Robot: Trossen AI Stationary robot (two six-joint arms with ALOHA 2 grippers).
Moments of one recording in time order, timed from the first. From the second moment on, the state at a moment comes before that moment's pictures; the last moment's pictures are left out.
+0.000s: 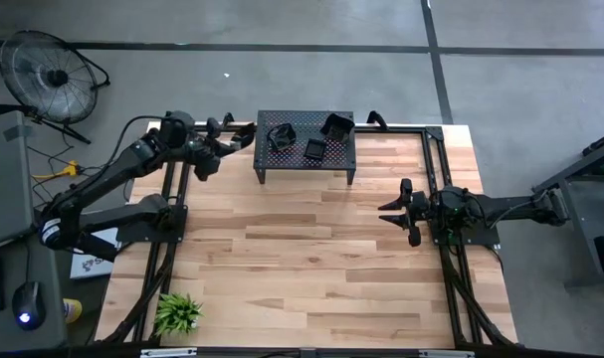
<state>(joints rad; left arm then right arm) 0.77 0.79 0.75 -0.53 0.25 1.45 0.02 0.15 0.01 0.03 0.00 0.11</state>
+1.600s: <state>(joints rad) 0.48 1.26 0.98 -0.27 -0.15 1.67 0.02 0.15 0.01 0.03 0.00 0.11</state>
